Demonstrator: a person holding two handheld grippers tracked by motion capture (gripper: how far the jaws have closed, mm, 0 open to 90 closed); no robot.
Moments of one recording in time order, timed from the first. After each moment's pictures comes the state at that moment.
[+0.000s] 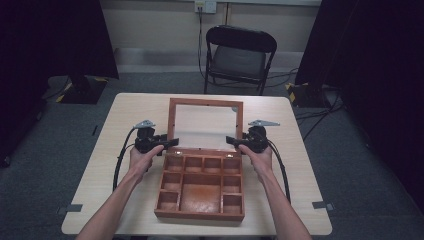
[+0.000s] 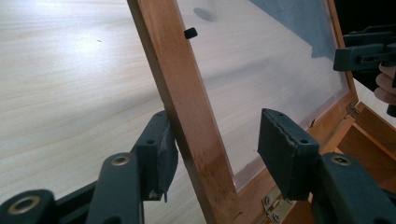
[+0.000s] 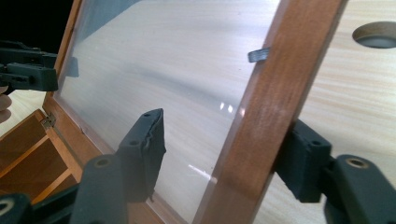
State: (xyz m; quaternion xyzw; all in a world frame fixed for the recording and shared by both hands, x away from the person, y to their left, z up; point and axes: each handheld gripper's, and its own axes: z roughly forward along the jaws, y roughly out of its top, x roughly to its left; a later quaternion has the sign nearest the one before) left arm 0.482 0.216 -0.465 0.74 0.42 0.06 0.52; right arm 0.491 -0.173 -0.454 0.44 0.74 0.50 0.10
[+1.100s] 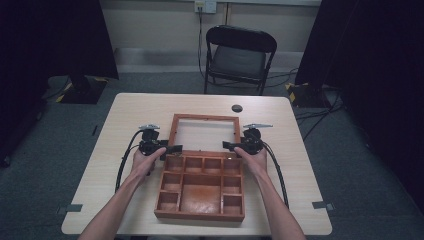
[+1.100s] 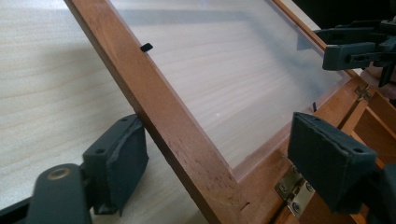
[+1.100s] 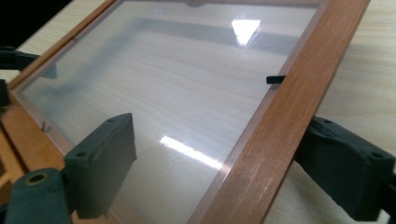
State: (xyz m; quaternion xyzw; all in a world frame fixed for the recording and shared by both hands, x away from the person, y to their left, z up) left arm 0.488 0.209 -0.485 0.75 0.45 0.00 0.48; right arm 0.504 -0.164 -0.482 0.48 0.75 0.45 0.07
